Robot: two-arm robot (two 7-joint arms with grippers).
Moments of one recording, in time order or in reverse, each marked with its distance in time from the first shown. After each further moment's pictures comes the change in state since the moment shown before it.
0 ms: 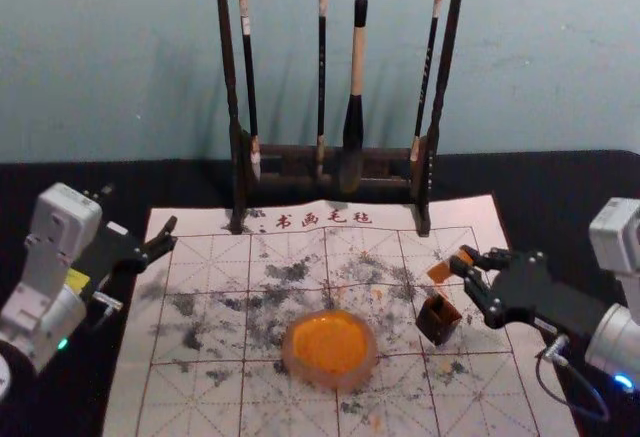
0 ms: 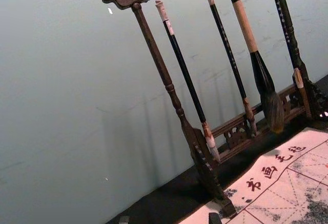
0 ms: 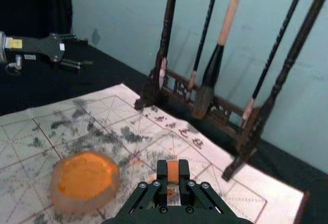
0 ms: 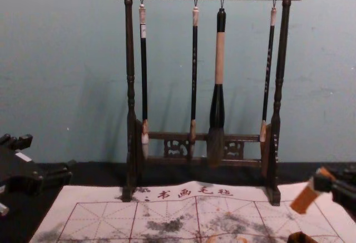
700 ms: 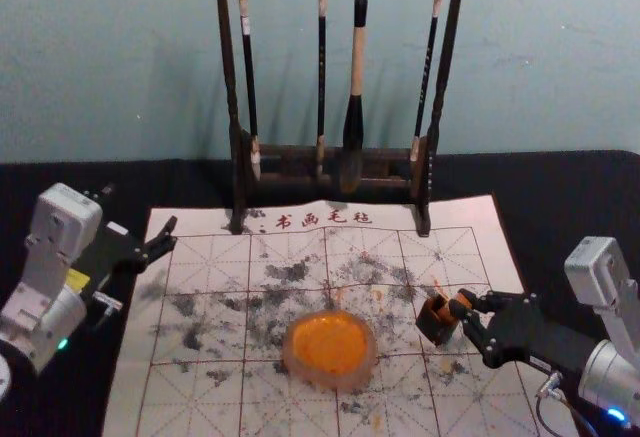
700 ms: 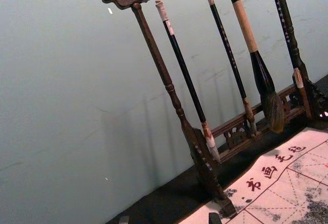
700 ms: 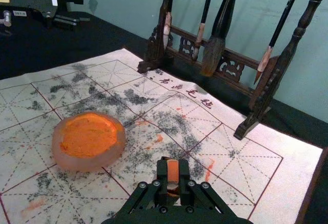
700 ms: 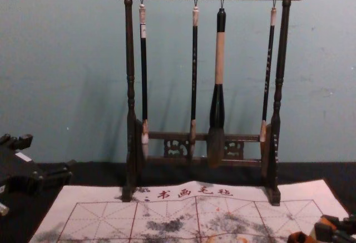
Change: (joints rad) left arm 0.000 0.000 0.000 0.000 0.000 0.000 0.000; right arm -0.005 0.002 -0.049 0.073 -0.020 0.021 -0.018
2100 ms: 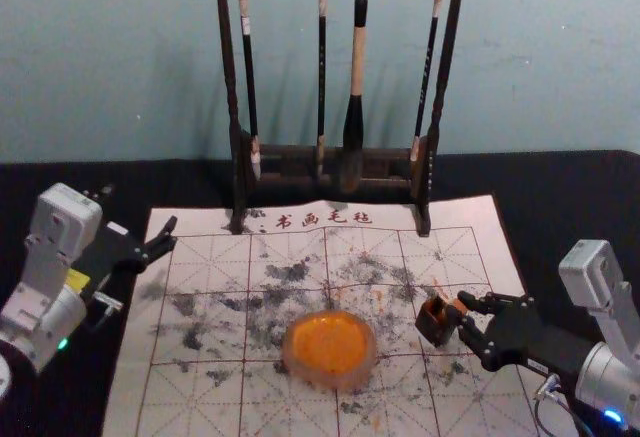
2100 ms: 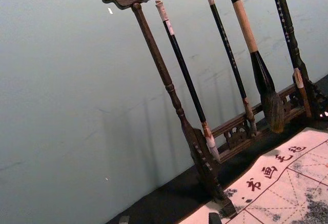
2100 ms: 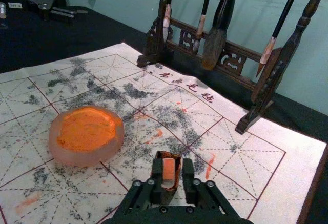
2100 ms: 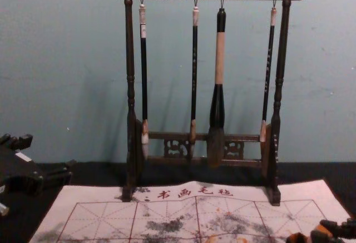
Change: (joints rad) left arm 0.000 0.000 0.000 0.000 0.000 0.000 0.000; right arm 0.020 0.011 -0.033 0.027 0.013 -0.004 -0.012
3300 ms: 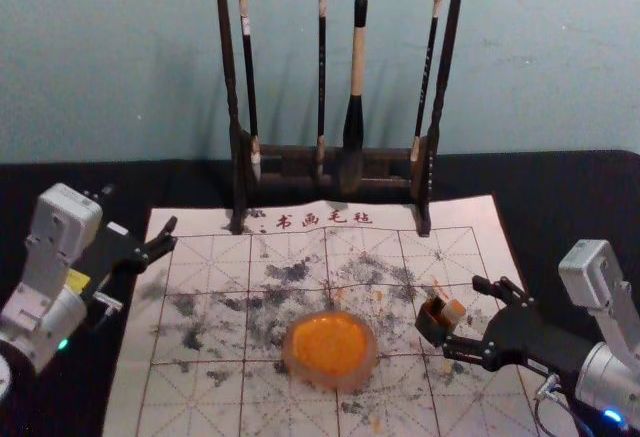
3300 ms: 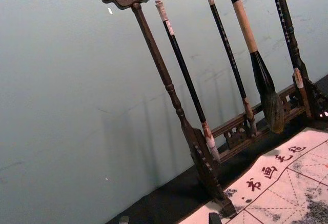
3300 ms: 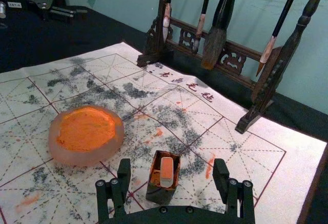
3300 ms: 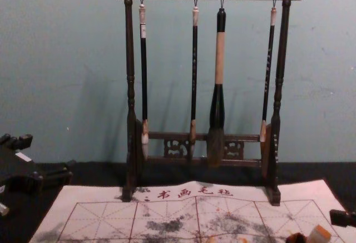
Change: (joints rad) left arm 0.000 0.000 0.000 0.000 0.000 0.000 0.000; right arm 0.000 -0.004 0.003 0.002 -0.002 0.002 0.003
